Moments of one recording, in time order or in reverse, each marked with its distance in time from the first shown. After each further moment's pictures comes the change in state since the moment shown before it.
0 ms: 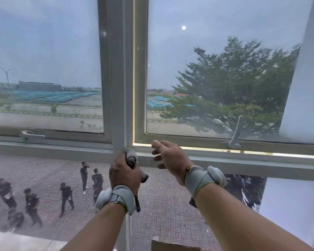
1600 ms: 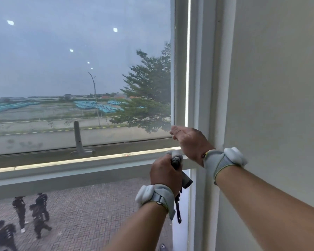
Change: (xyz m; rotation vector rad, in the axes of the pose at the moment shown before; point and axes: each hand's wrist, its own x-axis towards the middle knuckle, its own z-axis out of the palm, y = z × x) left_hand -0.266 0.340 0.286 -0.256 -0.446 0.341; right_hand -0.104 0.060 -0.458 -0.547 0.481 -0.105
